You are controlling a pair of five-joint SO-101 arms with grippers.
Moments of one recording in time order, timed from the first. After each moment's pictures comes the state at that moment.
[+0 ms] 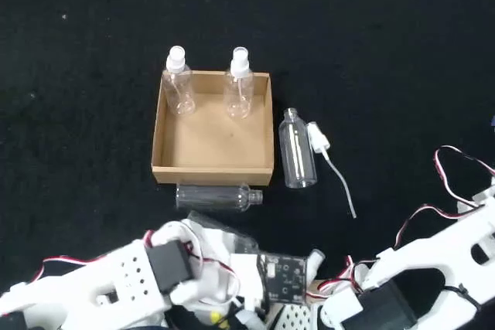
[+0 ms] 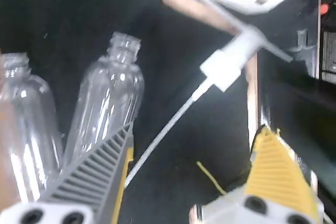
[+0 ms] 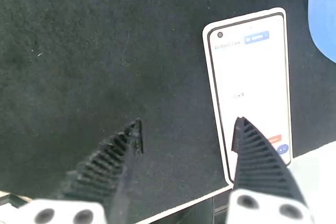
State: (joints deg) left arm 61.7 -56.9 57.1 78.1 -32.1; right arm 63.4 -24.7 30.3 74.3 49.4
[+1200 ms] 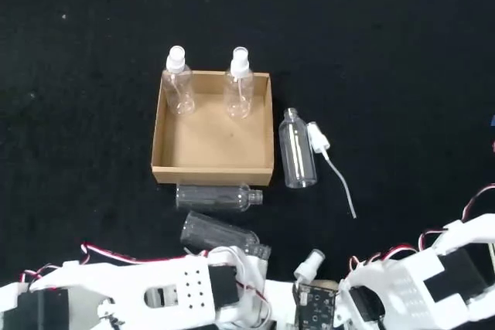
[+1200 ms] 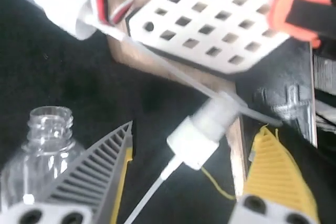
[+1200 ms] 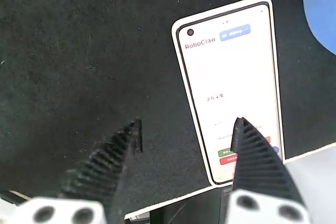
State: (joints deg) left arm 73.8 -34.8 63.7 50.4 -24.3; right arm 68.0 2.6 2.0 83.4 49.5
